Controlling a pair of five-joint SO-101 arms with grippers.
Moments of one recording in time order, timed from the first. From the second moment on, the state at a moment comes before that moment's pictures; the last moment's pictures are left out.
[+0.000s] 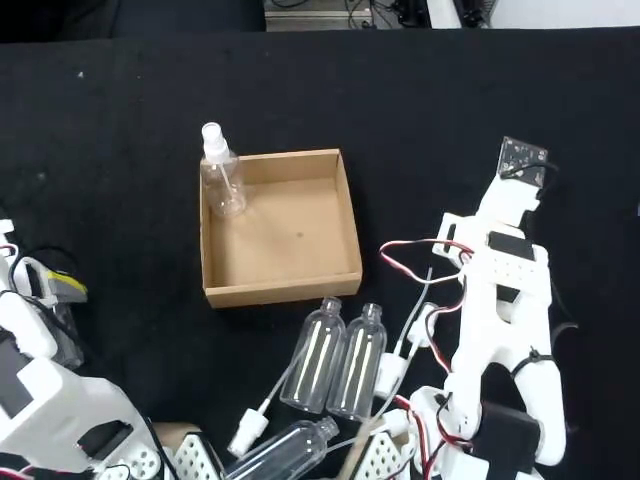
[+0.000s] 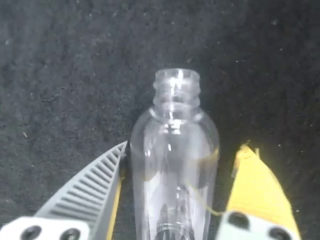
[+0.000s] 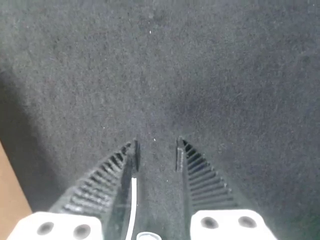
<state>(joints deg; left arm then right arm) -51.7 2.2 26.2 62.1 -25.4 17.2 -21.2 50.8 41.0 -3.8</state>
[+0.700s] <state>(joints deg) -51.7 1.3 28.2 62.5 -25.9 17.2 -21.2 50.8 41.0 -3.8</state>
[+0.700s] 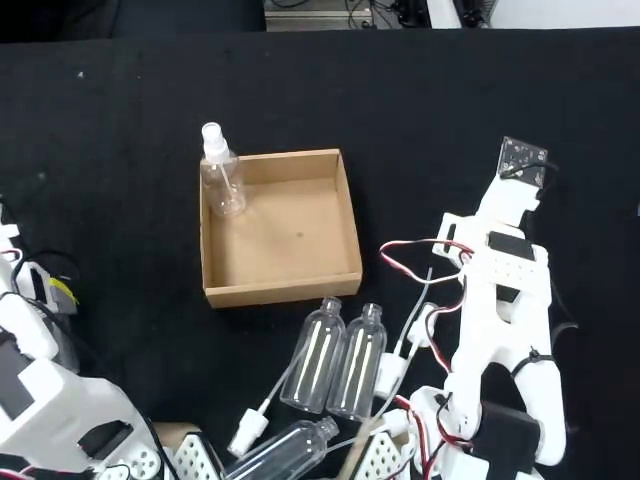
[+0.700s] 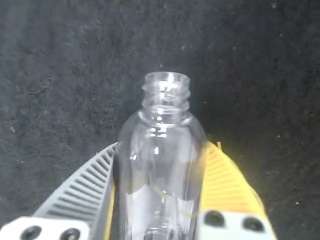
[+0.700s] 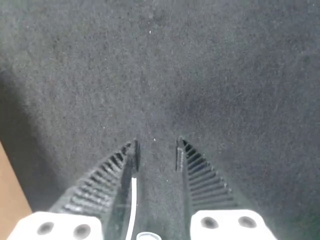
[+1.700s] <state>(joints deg) -26.4 -35.8 52.3 52.8 10.7 10.3 -21.2 46.0 67.7 15.3</state>
